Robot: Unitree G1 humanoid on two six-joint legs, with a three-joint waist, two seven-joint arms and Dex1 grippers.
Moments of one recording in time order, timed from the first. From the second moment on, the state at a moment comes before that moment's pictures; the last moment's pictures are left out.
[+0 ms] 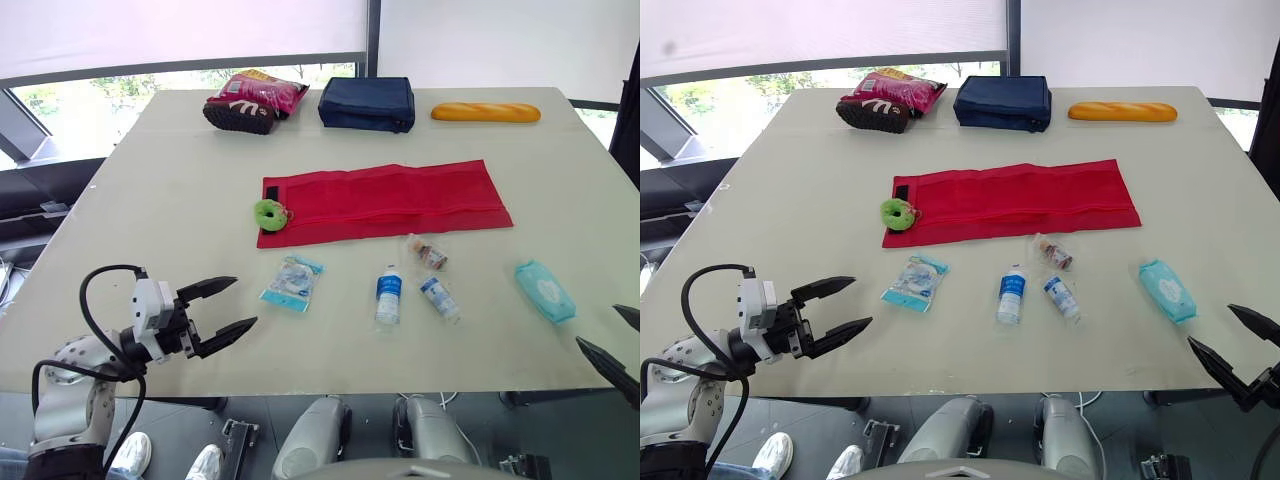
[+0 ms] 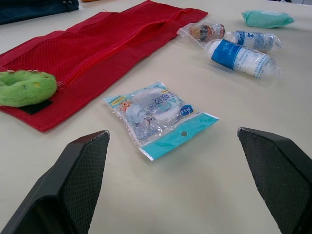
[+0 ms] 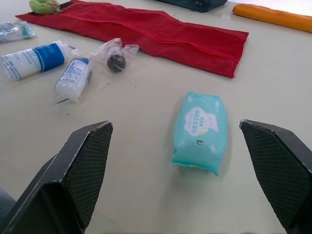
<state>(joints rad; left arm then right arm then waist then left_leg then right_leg) 0.12 0.68 0.33 0.05 -0.53 -0.03 -1.29 0.52 -0.59 -0.68 -0.13 0.64 -0.08 1.12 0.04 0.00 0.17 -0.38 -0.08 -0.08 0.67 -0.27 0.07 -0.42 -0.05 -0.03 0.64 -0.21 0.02</state>
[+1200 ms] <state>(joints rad) 0.05 0.71 0.29 -0.12 -0.53 0.27 -1.03 0.40 -0.66 -0.58 -0.46 0.73 0.10 1.02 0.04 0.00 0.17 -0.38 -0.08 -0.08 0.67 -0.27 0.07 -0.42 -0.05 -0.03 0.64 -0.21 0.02</state>
